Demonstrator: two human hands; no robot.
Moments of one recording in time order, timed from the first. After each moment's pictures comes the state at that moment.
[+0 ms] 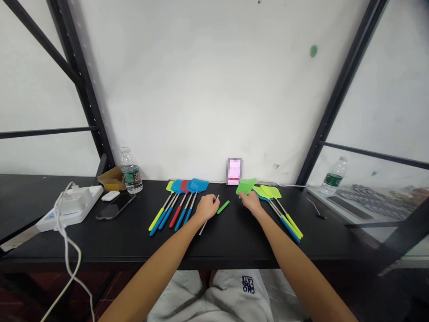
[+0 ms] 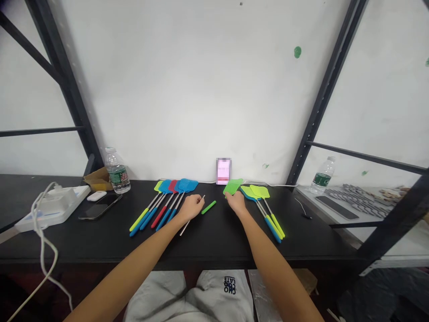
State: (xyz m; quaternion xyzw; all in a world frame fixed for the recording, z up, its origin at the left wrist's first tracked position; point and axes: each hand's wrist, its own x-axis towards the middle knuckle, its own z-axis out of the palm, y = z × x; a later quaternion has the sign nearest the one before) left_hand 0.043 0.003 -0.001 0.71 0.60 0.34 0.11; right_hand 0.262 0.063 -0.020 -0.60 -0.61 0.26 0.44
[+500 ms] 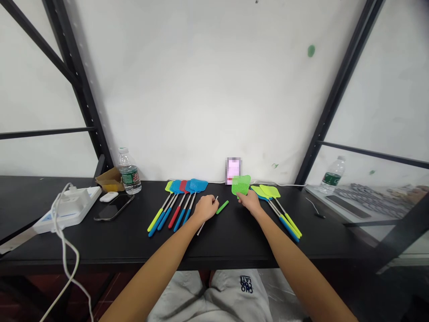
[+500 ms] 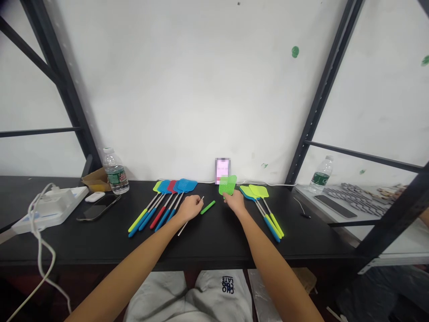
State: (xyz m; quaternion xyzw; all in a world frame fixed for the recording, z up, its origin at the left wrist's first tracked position) left_hand 0.040 0.002 0.001 0.72 0.62 0.30 0.08; right_hand 0.261 0.058 -0.015 -0.59 -0.62 0.25 0.46
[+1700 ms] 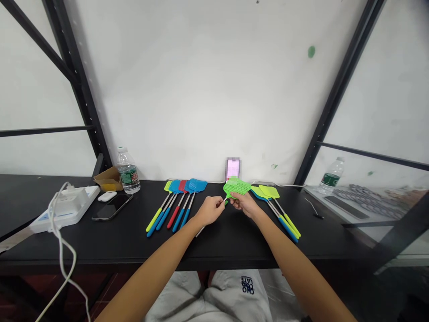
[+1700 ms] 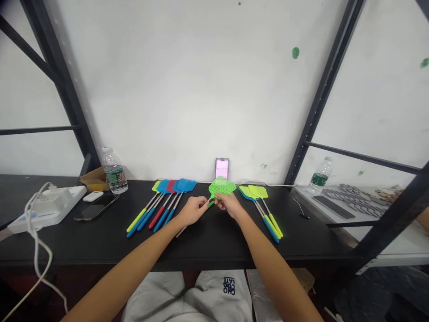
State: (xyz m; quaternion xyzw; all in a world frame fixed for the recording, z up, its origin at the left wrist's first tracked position) left_hand 0.051 -0.017 0.010 0.80 0.42 0.40 0.15; right_hand 0.234 0.025 0.005 -0.34 -0.56 0.58 0.48
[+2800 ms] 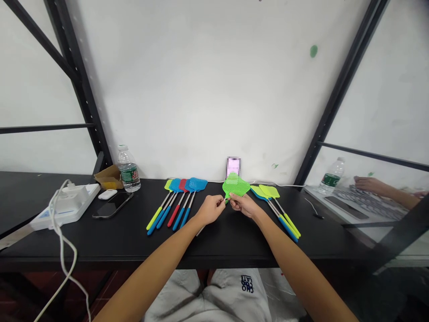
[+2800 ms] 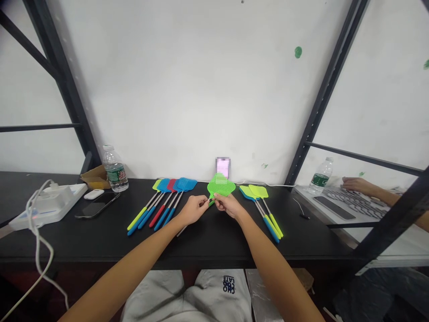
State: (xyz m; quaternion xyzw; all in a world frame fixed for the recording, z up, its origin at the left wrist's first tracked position) left_hand 0.053 -0.018 0.009 0.79 0.42 0.41 0.15; right_hand 0.236 0.022 0.002 -0.29 -0.58 0.63 0.44
